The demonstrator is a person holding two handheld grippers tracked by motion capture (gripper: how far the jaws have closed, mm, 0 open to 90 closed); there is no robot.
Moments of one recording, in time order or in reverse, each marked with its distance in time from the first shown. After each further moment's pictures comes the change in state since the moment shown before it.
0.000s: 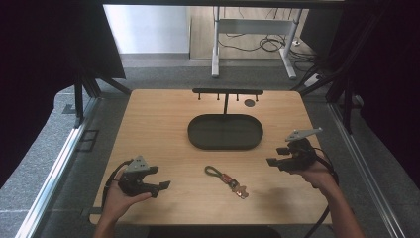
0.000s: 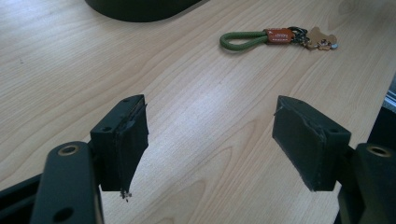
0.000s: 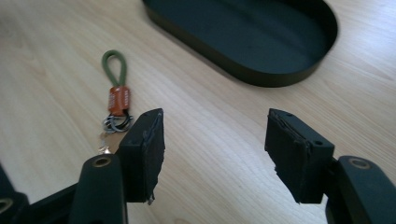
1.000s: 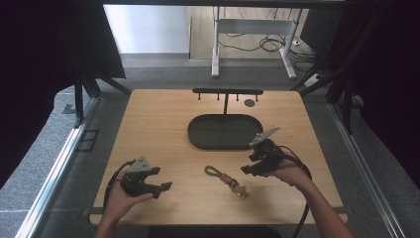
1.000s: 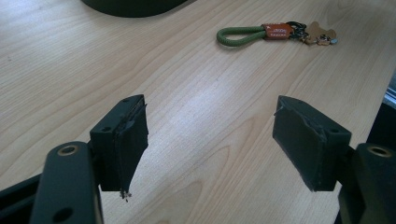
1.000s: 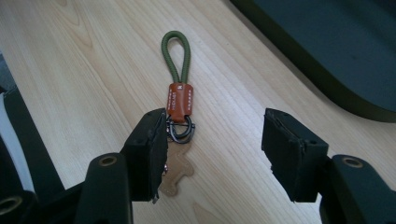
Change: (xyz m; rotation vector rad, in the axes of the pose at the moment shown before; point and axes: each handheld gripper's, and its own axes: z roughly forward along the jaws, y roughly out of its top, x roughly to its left) left arm -0.001 0.000 0.005 0.012 -0.010 0.004; right arm 0.052 0.037 0.052 0.175 0.118 -0.133
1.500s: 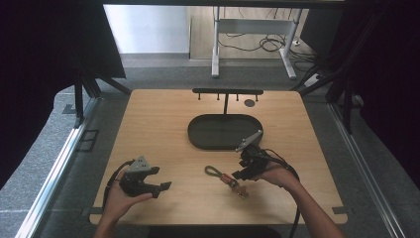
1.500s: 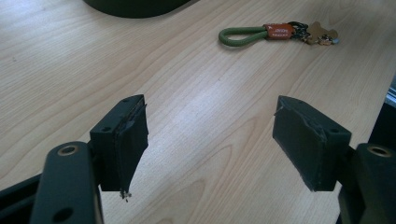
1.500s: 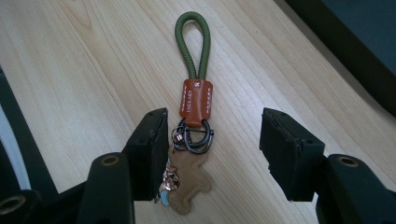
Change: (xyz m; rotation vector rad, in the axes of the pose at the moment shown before) left arm 0.002 -0.001 -0.002 -0.001 0.005 0.003; right arm 0.012 0.010 0.037 0.092 0.029 -0.023
